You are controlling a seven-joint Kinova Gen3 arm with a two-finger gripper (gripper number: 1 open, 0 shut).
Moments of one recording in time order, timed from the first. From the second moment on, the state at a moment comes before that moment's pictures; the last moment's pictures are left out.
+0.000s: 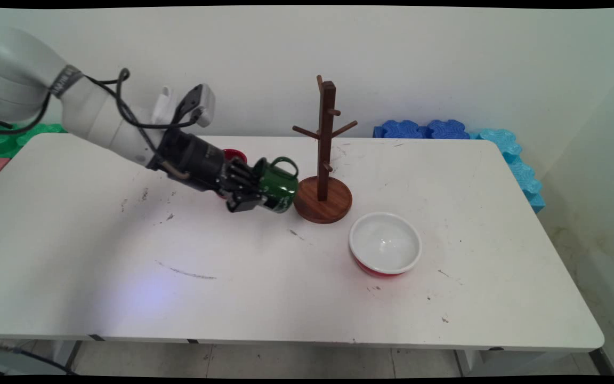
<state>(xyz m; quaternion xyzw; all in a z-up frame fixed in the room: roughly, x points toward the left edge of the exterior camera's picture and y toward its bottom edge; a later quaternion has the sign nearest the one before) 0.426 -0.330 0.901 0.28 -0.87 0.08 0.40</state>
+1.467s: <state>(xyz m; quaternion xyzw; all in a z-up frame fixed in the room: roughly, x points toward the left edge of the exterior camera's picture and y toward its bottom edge) 0.480 -0.302 0.881 0.22 -0.94 0.12 0.22</state>
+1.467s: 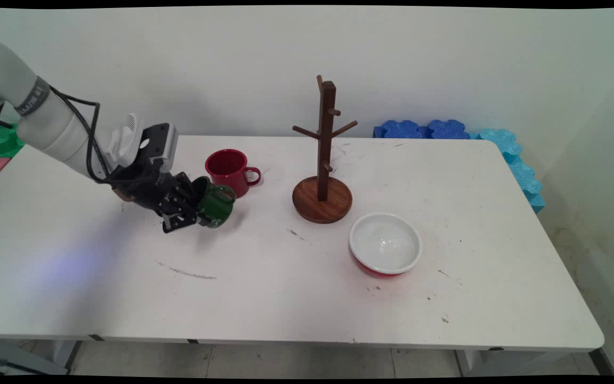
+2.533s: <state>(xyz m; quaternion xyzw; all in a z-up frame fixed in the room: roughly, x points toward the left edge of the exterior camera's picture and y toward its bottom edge) 0.478 -0.309 0.847 0.20 -0.96 0.12 0.16</state>
